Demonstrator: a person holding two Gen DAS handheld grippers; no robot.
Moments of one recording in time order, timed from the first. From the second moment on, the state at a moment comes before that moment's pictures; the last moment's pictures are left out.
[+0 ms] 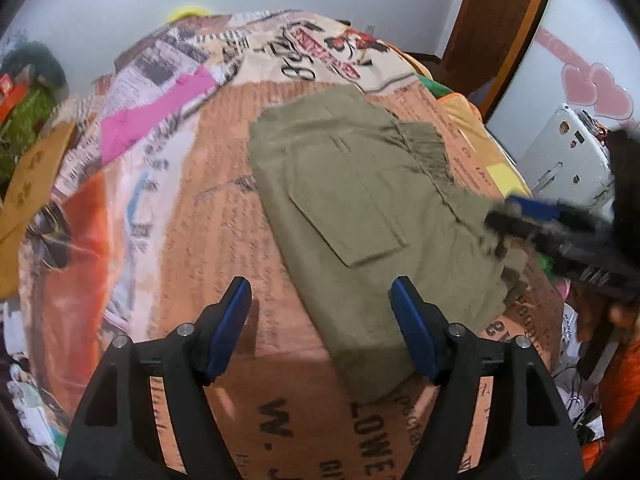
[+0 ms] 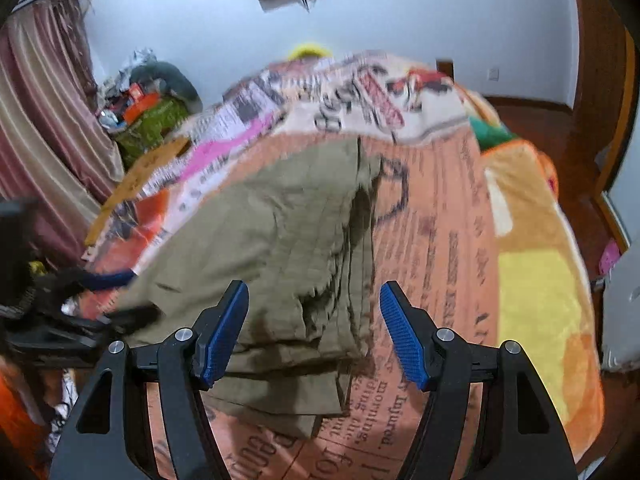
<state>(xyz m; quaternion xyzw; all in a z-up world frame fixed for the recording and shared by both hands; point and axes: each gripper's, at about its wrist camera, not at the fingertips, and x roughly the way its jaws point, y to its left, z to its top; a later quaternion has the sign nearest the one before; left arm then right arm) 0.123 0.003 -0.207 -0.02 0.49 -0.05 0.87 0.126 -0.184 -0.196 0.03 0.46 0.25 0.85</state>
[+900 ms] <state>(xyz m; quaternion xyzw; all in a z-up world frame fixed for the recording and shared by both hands) 0.356 0.051 -0.295 0.05 0.60 -0.01 0.80 0.129 -0.198 -0.205 0.04 0.47 0.25 0.85</state>
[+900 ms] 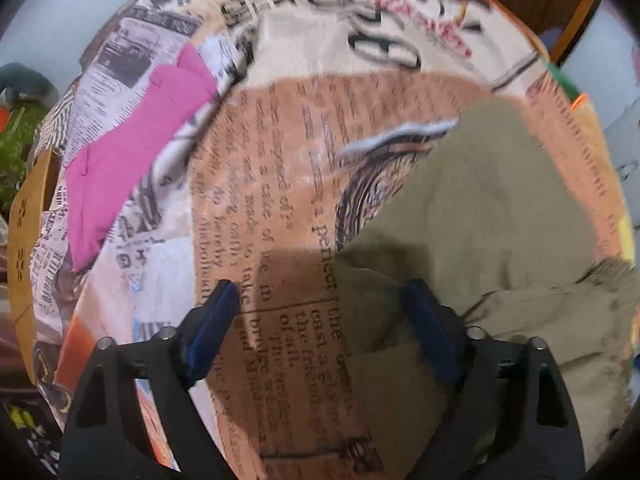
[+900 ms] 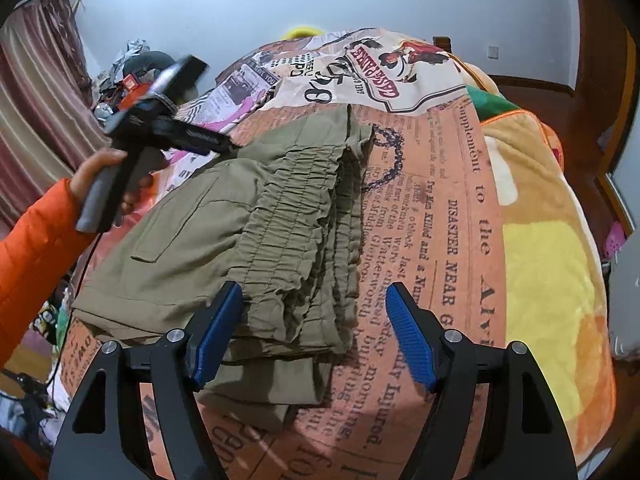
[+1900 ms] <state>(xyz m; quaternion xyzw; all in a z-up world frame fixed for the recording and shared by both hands) 0.128 0.088 -0.251 -0.08 0.53 0.05 0.84 0.108 -0.215 -0.183 0.03 0.44 0.21 0.87</state>
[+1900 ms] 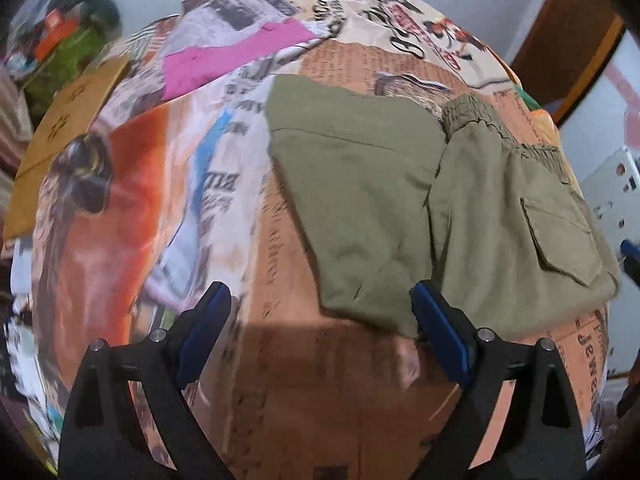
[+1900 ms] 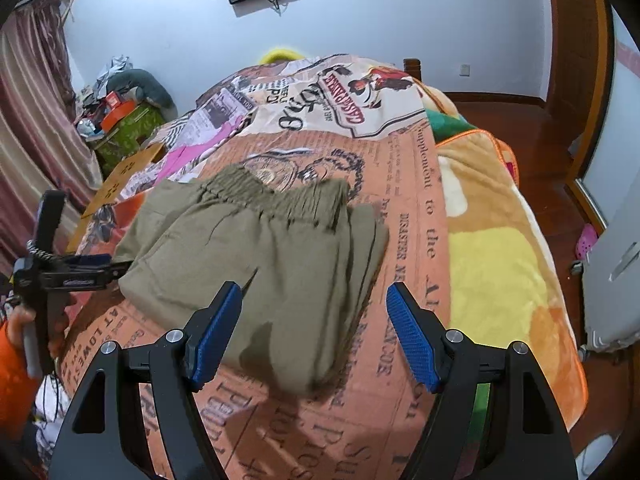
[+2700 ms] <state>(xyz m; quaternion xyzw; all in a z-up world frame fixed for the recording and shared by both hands) 0.124 0.097 -0.201 -0.05 0.48 0.08 0.87 0.108 -0.219 -0.189 0.03 0.44 0.21 0.87</state>
